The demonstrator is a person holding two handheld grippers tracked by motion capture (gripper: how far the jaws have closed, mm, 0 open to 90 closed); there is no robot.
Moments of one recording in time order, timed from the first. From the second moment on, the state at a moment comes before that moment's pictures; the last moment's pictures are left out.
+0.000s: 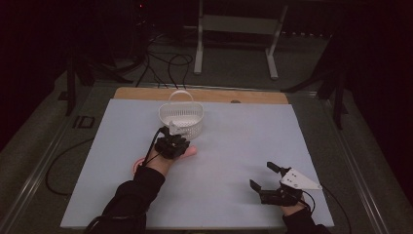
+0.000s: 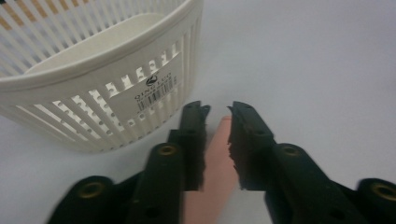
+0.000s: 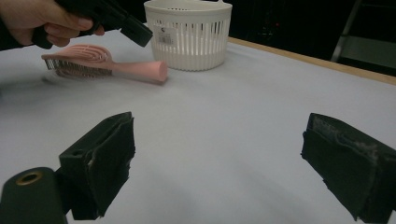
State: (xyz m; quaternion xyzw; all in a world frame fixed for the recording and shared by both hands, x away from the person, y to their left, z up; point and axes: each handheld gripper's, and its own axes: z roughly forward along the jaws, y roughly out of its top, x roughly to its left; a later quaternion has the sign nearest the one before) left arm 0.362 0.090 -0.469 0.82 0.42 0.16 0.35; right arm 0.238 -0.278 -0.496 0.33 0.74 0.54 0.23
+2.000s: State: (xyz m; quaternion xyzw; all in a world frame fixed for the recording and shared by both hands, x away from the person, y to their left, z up) left arm 0.333 0.081 -0.498 0.89 0.38 0.11 0.22; right arm 0.236 -0.279 -0.494 0.32 0.74 0.54 0.24
